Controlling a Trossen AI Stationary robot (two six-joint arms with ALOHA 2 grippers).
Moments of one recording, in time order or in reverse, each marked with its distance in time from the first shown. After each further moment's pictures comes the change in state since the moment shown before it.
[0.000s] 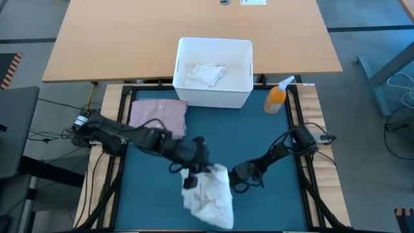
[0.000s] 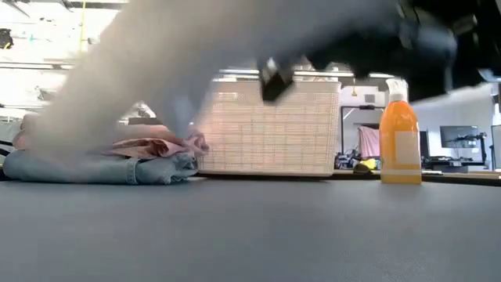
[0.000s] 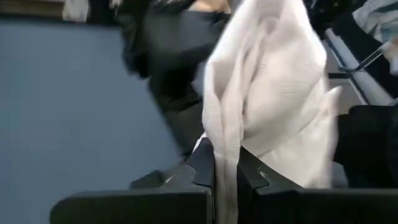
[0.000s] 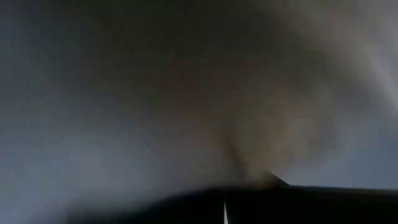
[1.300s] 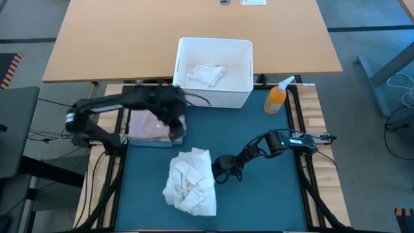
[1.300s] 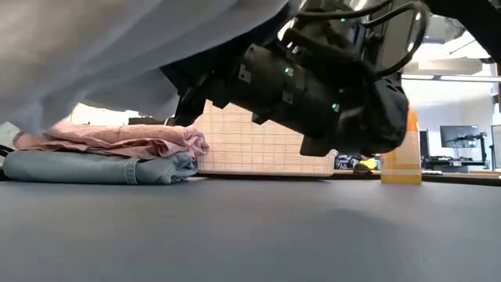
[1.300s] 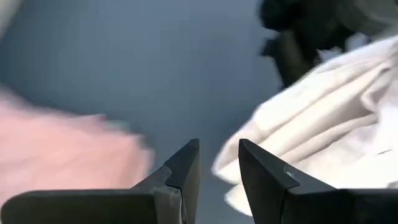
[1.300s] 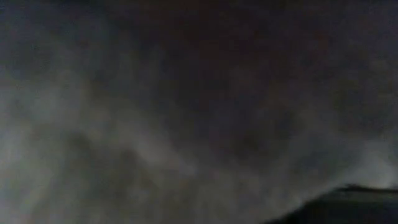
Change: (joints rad) left arm 0.492 -0.113 -0.010 -0.594 0.294 0.001; right arm -0.158 0.360 0.356 0.282 -0.277 0.091
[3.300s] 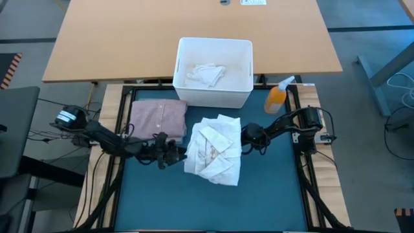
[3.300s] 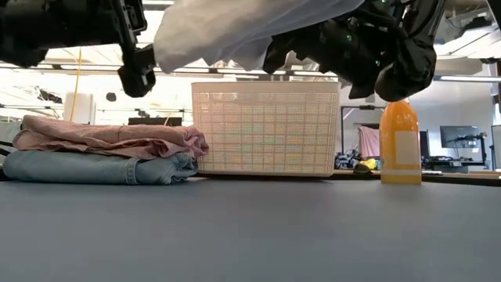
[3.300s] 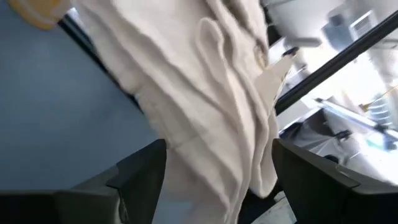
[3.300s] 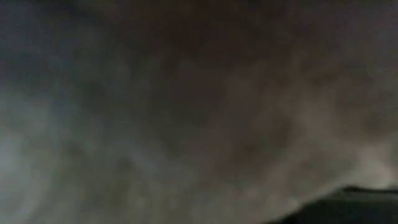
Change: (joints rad) left arm -0.503 -0.182 -1.263 2.332 -0.550 -0.591; right arm -0.249 -0.547 -0.505 0.002 -0.185 -0.070
